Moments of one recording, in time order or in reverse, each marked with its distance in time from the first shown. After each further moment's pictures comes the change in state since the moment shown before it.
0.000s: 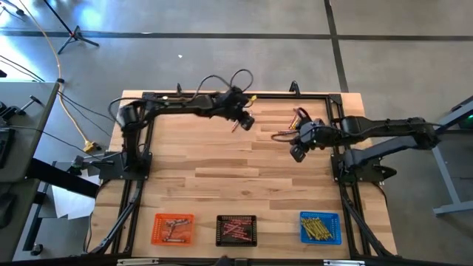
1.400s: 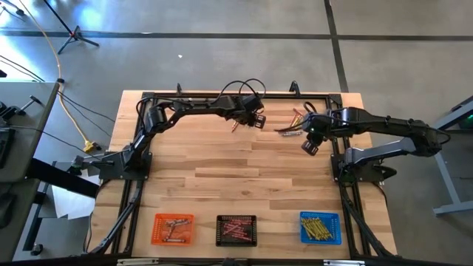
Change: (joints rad) left arm -0.030 0.325 0.380 -0.336 -0.170 -0.374; right arm -0.211 0.000 0.000 -0.282 -0.010 -0.292
